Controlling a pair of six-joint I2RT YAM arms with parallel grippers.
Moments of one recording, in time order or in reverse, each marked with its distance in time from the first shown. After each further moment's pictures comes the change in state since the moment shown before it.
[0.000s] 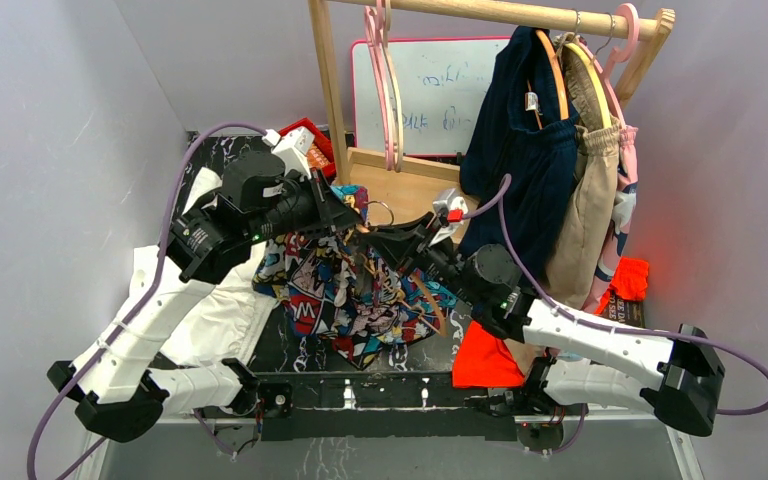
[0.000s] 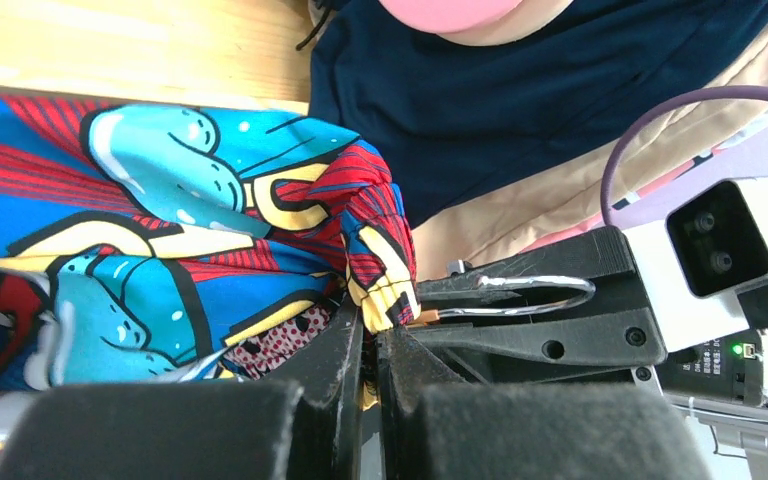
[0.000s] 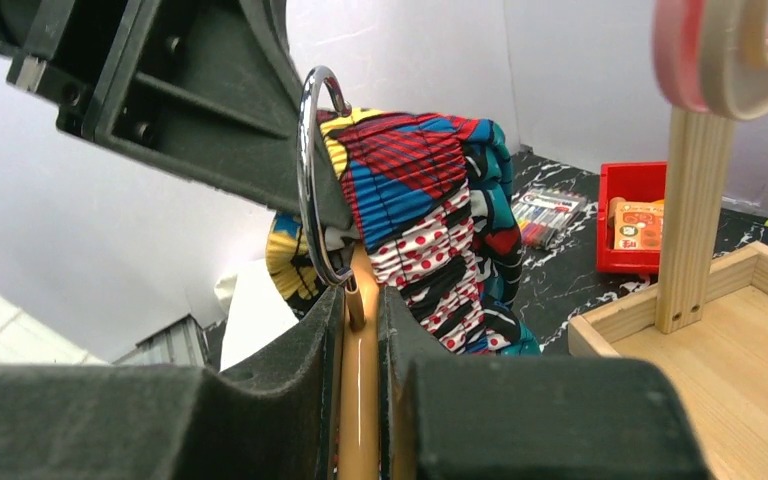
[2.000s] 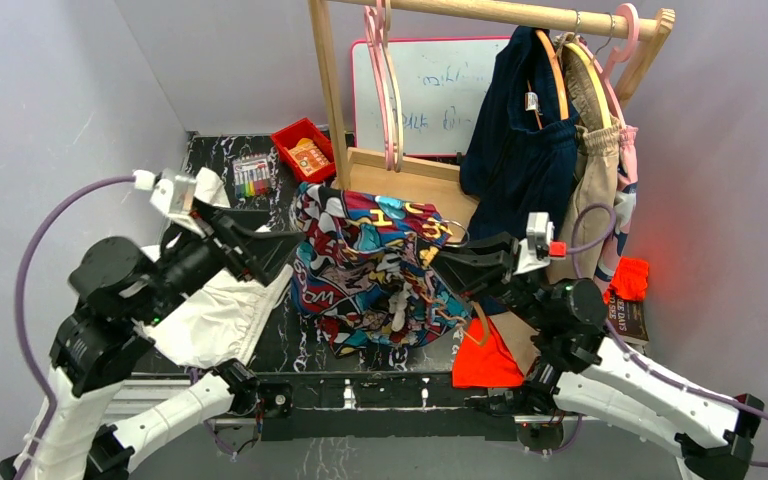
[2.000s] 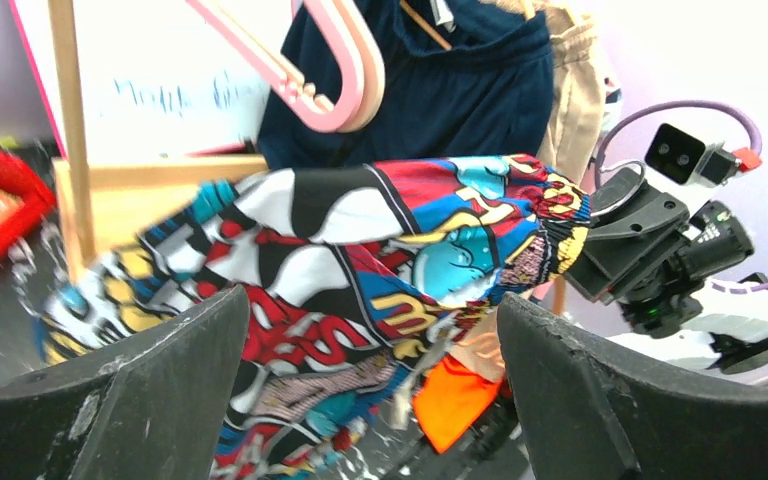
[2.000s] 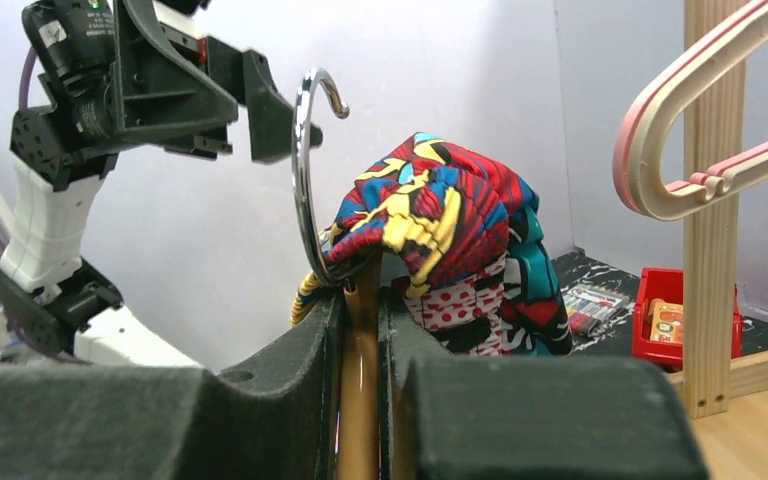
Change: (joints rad) left arm 0.003 -0.432 -0.137 0.141 -0.081 0.271; right arm -0.059 -0.433 -0.138 -0.028 -0.134 0.064
